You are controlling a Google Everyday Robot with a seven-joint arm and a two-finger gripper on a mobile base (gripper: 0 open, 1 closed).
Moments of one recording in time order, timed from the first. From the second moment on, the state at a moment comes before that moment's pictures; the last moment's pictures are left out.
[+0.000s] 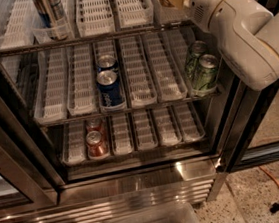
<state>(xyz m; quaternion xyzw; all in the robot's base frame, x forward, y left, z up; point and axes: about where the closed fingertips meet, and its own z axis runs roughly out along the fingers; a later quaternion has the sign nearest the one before) 0.653 -0.134 1.099 -0.16 0.58 0.11 0.79</state>
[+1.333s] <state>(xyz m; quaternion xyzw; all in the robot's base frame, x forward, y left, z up) 0.606 -0.118 1.112 -0.18 0.56 0.13 0.80</state>
